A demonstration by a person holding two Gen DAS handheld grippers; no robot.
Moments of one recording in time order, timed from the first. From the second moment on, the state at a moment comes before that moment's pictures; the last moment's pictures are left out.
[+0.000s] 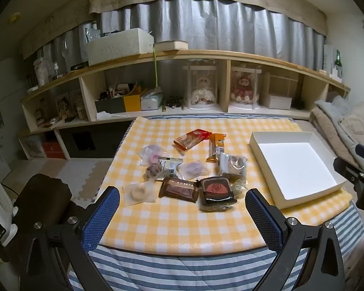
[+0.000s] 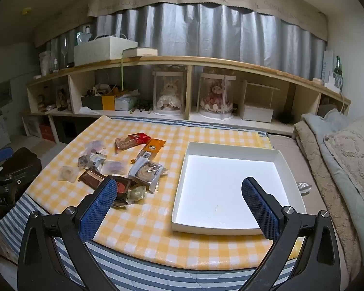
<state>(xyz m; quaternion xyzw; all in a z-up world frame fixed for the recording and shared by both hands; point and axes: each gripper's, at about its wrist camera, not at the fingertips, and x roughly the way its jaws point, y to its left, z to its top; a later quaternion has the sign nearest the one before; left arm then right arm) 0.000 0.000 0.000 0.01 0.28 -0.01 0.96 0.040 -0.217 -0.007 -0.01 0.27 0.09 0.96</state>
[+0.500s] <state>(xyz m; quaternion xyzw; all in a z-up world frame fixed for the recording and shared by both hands) 0.000 0.000 0.000 0.01 0.28 0.00 0.96 0.040 -0.216 -0.009 -0.02 0.28 0.09 0.96</state>
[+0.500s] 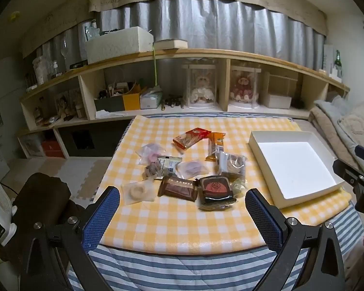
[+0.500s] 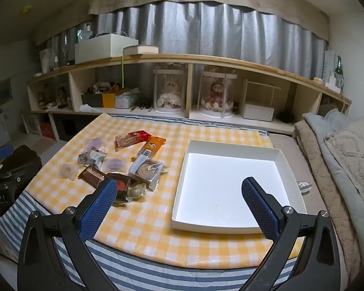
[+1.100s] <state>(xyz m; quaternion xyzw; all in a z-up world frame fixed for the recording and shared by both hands) -0.002 0.003 -0.010 0.02 0.29 -0.01 0.96 0.040 -0.215 -0.009 -0.02 0.28 0.09 0.96</state>
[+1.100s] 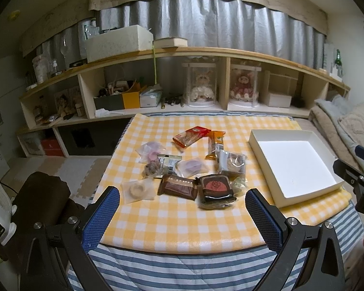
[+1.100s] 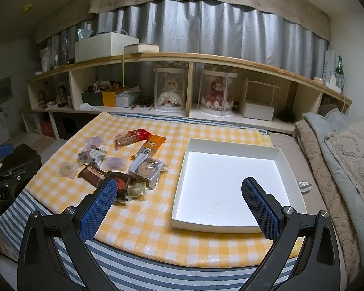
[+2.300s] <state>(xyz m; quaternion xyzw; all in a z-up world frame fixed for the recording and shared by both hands) 0.001 0.001 -0.007 0.01 0.29 0.00 0.96 0.040 -0.214 -0.011 -0.02 0.28 0.09 0.95</state>
